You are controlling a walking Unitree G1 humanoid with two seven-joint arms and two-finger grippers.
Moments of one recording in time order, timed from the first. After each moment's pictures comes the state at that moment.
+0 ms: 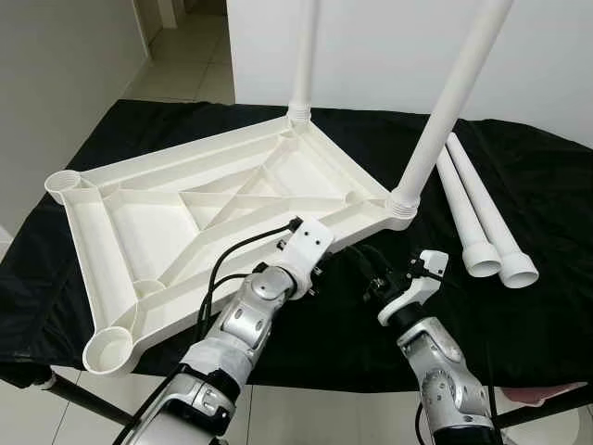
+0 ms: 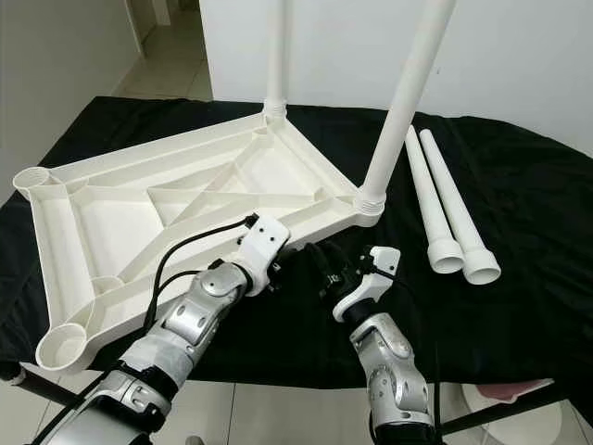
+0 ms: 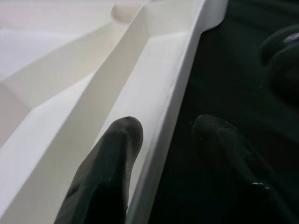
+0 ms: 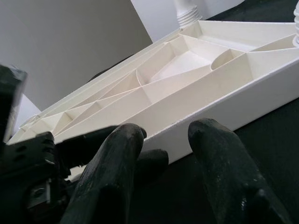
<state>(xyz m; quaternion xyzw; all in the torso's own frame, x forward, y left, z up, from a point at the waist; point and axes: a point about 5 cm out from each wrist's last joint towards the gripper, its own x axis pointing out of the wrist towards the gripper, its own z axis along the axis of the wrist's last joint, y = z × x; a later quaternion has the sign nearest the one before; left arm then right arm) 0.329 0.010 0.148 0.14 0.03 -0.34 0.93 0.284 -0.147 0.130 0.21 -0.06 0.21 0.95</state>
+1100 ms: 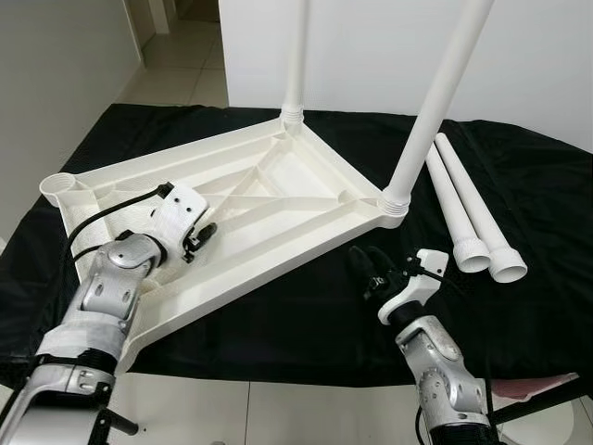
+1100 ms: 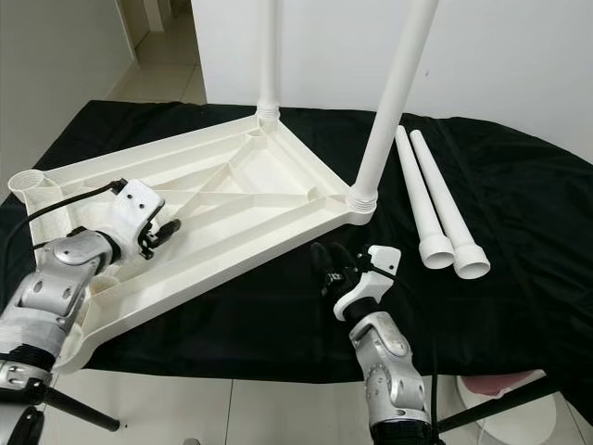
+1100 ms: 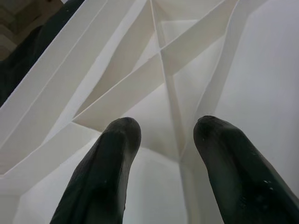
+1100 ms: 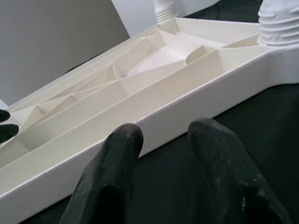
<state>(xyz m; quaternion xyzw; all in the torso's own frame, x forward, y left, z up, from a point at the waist) 0.355 0.193 0.179 0.29 0.06 -0.20 0.93 0.290 -0.142 0.125 0.18 -0.04 0.17 0.97</state>
